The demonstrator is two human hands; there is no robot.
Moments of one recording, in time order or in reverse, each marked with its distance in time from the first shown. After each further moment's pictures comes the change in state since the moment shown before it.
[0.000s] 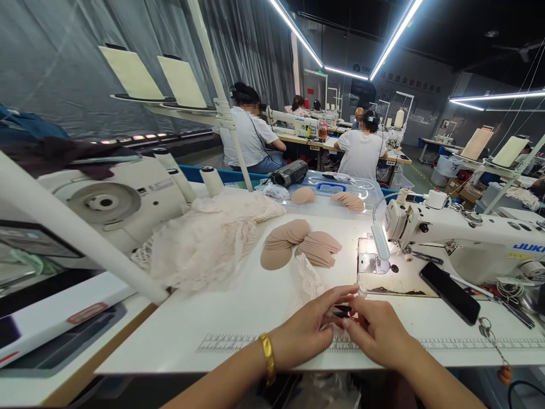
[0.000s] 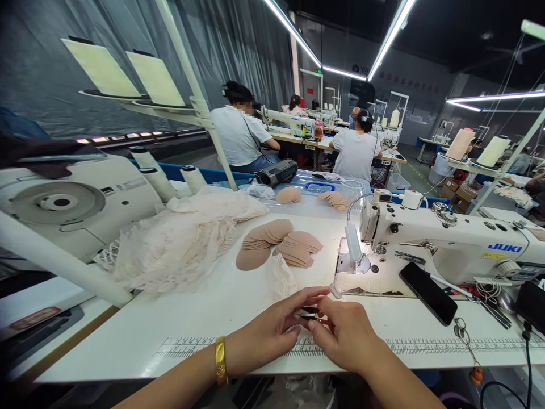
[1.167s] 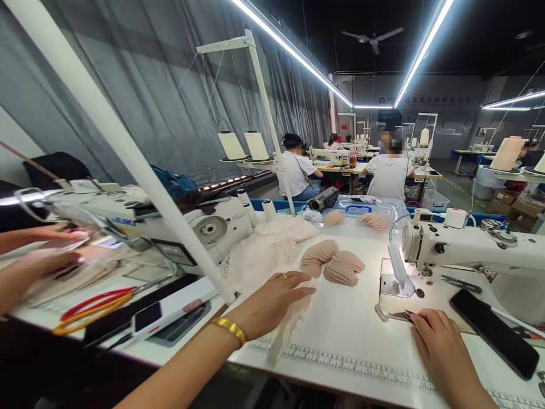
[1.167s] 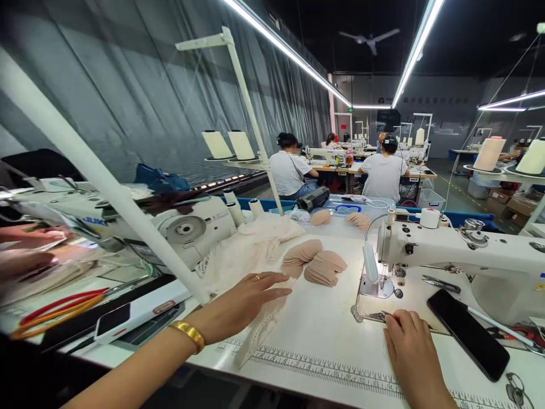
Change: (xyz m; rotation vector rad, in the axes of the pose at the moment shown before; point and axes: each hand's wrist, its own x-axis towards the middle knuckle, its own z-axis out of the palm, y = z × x) left_hand -0.057 0.042 -0.121 1.235 0.140 -0.085; right_hand -0.039 0.102 -0.001 -0.567 0.464 -0.163
